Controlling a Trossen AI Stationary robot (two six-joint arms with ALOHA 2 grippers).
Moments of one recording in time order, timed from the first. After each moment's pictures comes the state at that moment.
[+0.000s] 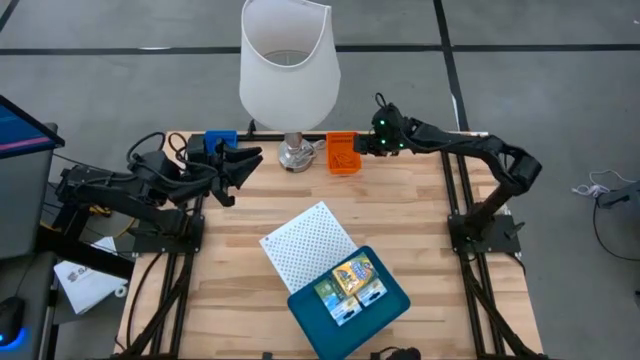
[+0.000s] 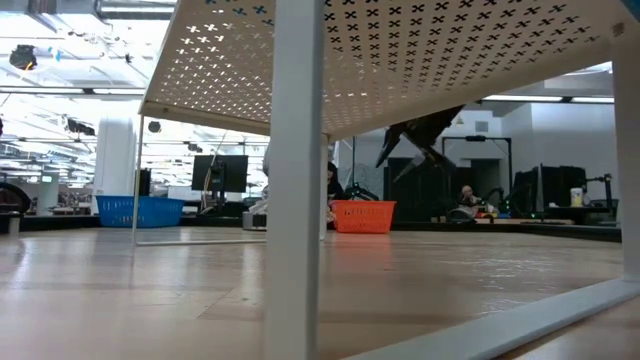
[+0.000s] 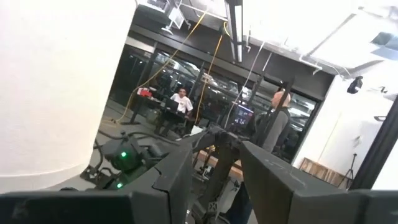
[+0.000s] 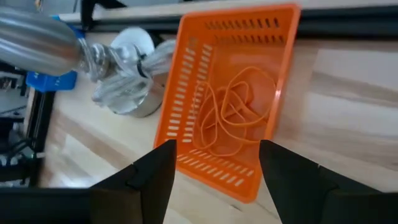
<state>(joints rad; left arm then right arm) -0.16 0.86 0.92 0.27 -0.50 -0.30 -0.69 1.61 1.03 -0.24 -0.17 0.78</state>
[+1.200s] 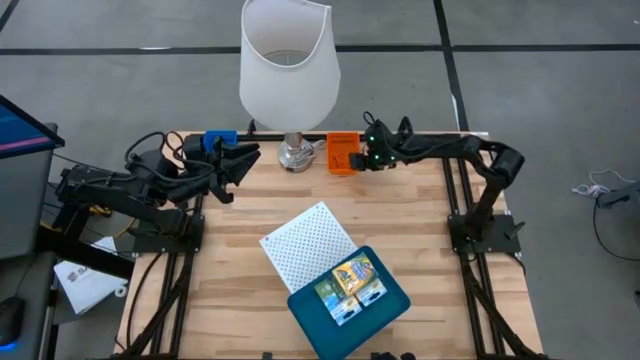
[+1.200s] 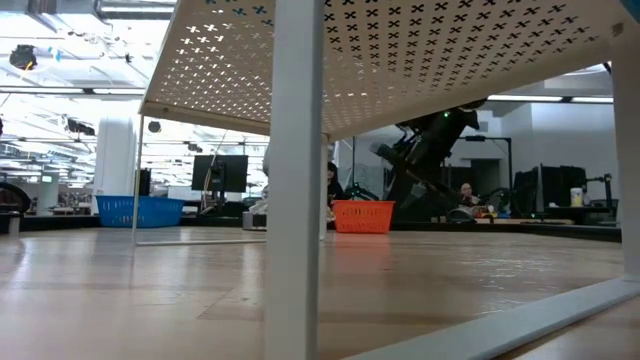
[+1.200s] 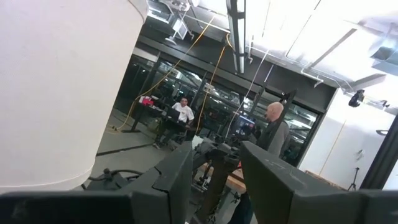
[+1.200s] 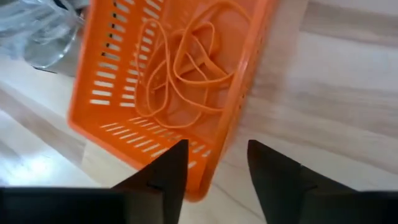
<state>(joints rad) -0.16 0.86 0.92 0.32 -0.53 -0.29 -0.64 1.75 0.97 -0.18 -0.16 0.73</state>
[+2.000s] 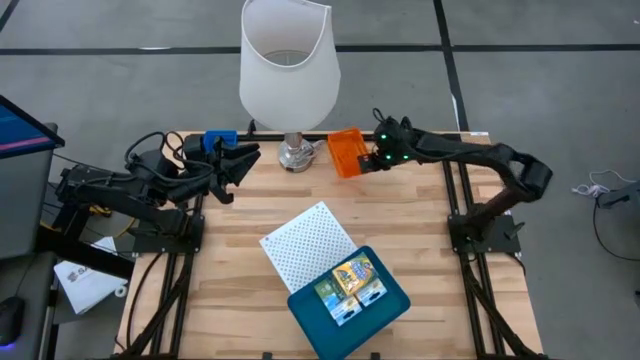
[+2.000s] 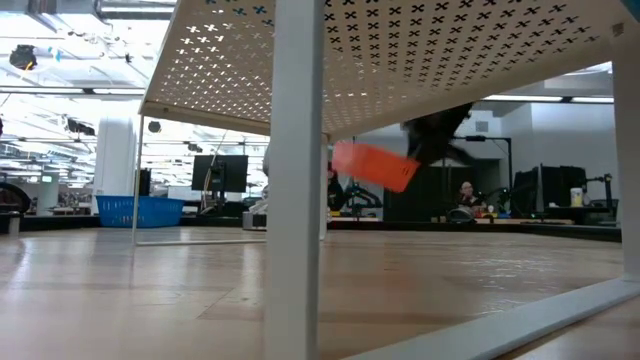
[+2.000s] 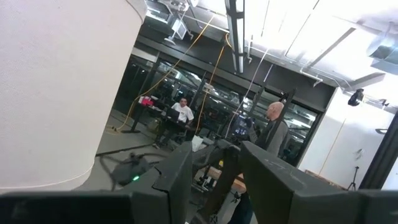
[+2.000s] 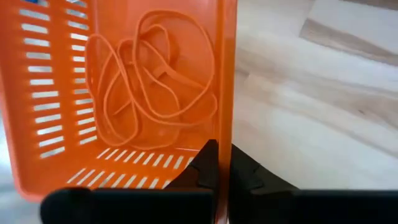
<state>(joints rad) -0.16 0.86 0.92 0.32 -0.53 -0.29 -0.61 1.54 0.97 -0.38 -0.13 0.61</state>
